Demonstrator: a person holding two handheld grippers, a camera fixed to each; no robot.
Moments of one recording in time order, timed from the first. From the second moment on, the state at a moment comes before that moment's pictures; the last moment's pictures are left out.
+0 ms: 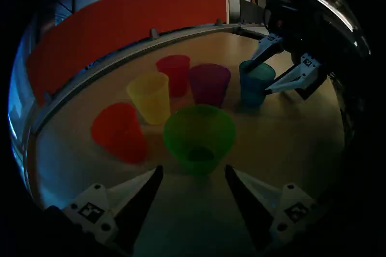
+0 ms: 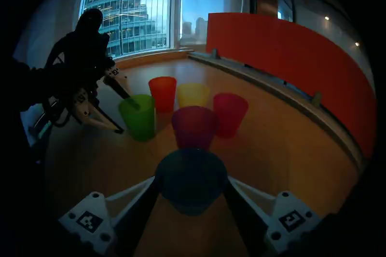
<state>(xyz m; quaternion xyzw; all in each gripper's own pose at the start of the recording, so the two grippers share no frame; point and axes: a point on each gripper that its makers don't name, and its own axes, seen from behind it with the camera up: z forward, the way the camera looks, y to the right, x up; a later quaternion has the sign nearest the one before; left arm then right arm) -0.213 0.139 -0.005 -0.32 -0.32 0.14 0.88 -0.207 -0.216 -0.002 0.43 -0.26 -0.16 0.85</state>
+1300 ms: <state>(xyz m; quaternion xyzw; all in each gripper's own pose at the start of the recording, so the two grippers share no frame) -0.204 0.129 -0.015 -0.31 -0.32 0.14 0.88 -0.205 -0.201 -0.010 0.42 -0.26 -0.15 0.86</state>
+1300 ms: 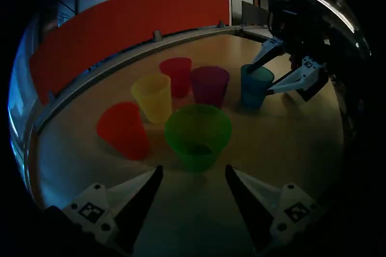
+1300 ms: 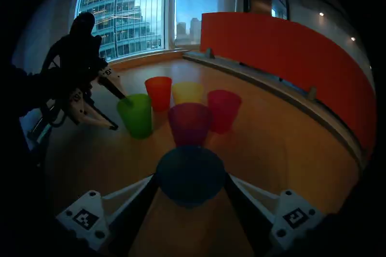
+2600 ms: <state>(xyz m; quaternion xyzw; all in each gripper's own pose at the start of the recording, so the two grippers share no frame) -0.143 0.058 -0.008 -0.17 -0.23 0.09 0.96 -0.162 -0.123 -0.039 0.31 -0.20 -0.09 0.92</state>
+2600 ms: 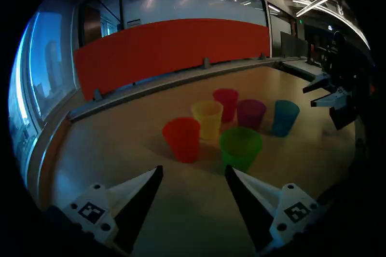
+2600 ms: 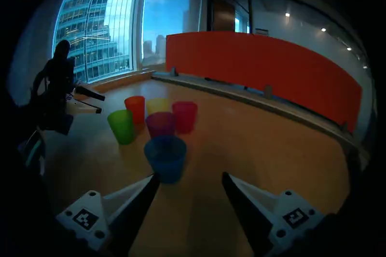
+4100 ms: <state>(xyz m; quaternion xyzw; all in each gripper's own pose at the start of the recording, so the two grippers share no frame) -0.045 0.018 0.008 -0.01 -0.03 0.02 1.00 -0.055 -0.057 -0.005 0.07 0.00 -0.04 1.00</state>
